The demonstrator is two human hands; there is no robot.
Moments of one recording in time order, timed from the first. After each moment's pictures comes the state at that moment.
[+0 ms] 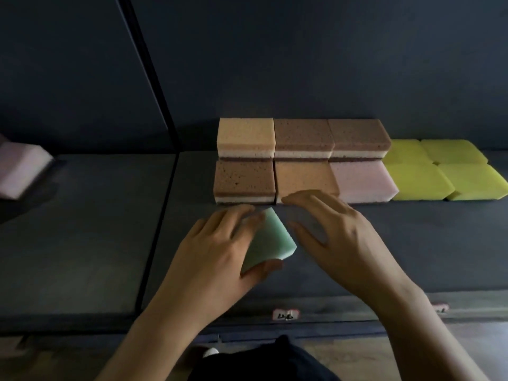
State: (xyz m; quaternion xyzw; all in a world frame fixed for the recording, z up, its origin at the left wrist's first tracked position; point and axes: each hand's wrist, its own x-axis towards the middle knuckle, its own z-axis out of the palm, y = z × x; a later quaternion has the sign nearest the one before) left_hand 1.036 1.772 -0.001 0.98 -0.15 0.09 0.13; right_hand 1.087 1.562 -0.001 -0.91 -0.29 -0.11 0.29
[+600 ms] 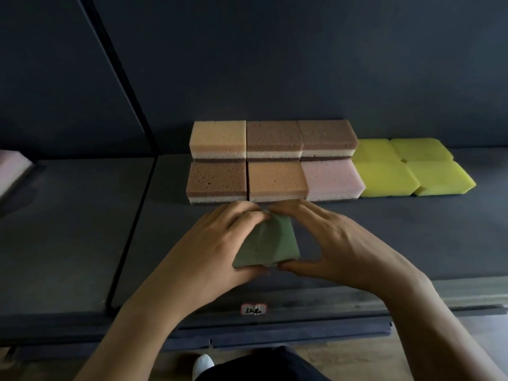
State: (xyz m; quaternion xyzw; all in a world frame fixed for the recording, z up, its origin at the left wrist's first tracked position) left_hand 1.042 1.740 0.012 0.95 -0.23 0.04 0.22; right_hand 1.092 1.509 0.006 -0.88 -0.40 0.01 0.26
